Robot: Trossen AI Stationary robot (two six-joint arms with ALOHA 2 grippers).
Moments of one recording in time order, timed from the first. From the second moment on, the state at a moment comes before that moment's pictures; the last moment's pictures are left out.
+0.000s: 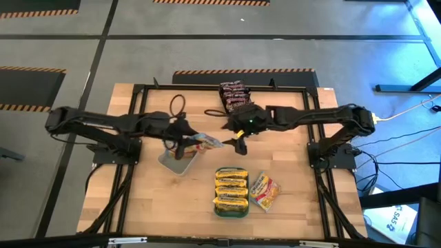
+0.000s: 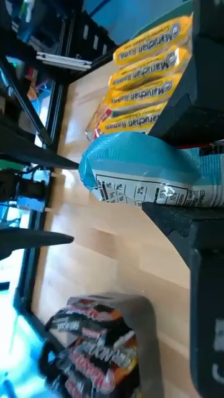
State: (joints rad) left arm 0.02 1.04 0.71 -0.06 0.01 -0.17; right arm -0.06 1.57 1.27 -0.37 -0.12 -0.03
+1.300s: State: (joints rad) left arm -0.34 0.44 0.50 -0.30 -0.40 -0.27; right arm 0.08 2.07 1.79 -0.24 0.00 0.13
